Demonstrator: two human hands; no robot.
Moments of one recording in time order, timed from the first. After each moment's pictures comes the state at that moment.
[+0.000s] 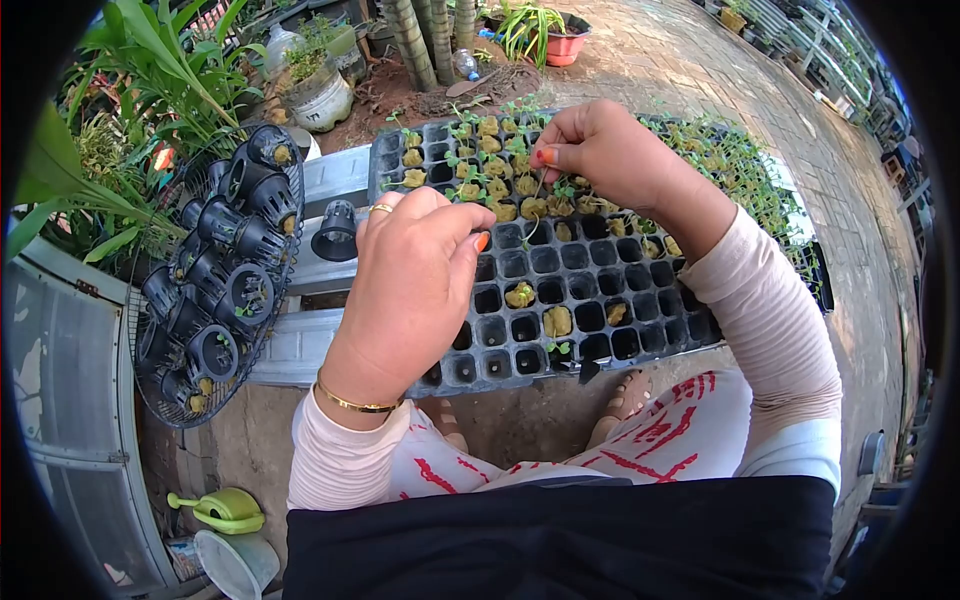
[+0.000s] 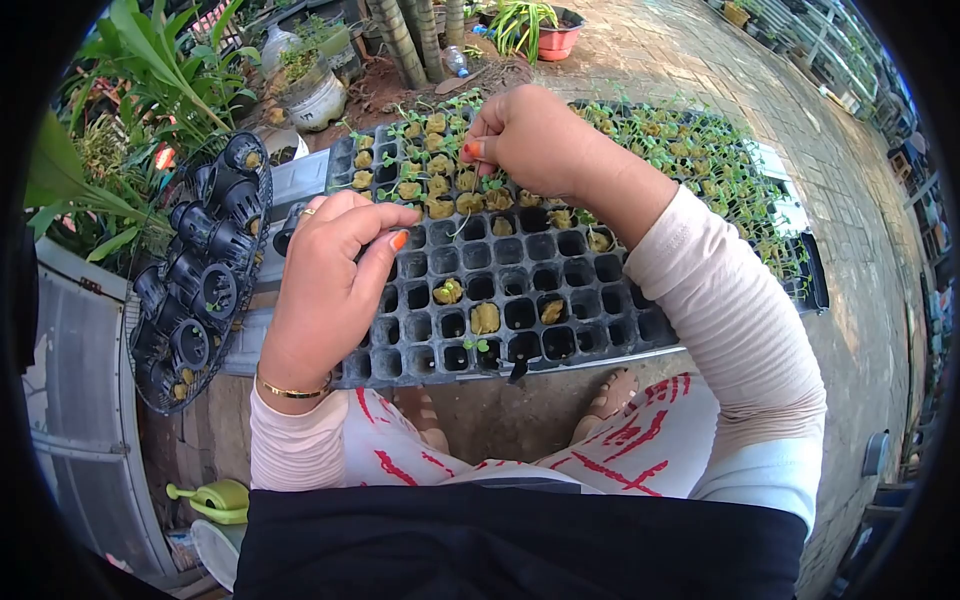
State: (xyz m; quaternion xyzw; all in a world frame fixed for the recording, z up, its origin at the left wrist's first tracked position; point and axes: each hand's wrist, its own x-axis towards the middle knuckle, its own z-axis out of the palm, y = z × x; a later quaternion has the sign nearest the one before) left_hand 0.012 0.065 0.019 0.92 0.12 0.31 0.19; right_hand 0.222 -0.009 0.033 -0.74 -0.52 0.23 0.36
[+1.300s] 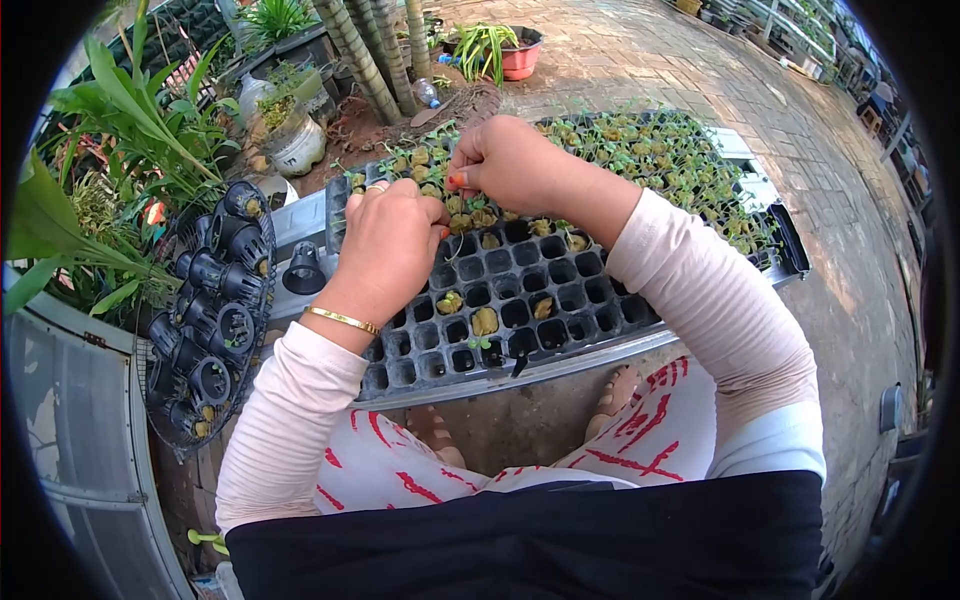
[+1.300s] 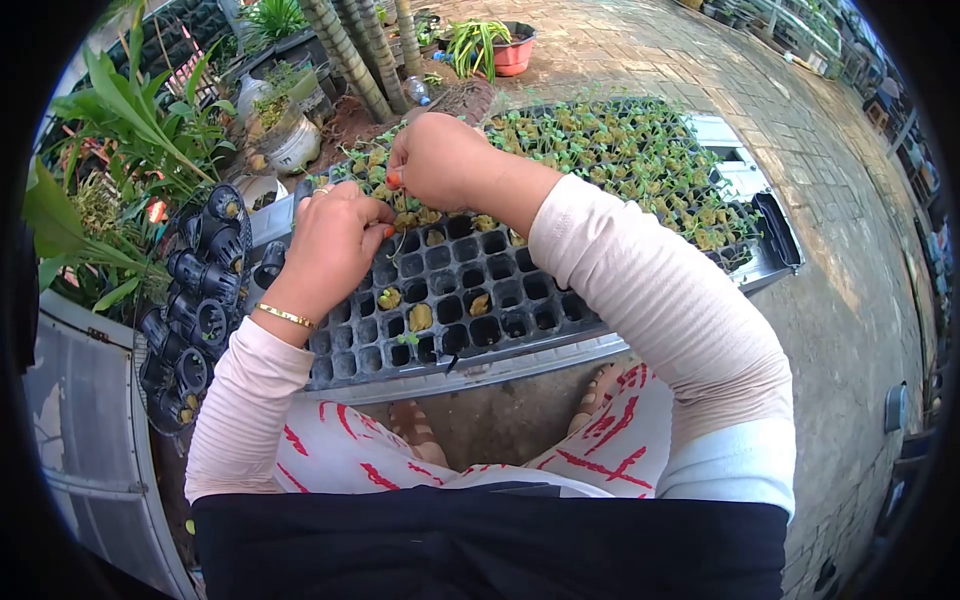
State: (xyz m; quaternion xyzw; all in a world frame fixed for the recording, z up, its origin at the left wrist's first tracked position) left_hand 0.065 0.081 0.011 0.97 0.08 0.22 0.00; right_hand 0.226 -0.006 0.019 -0.73 -0.57 0.13 0.36
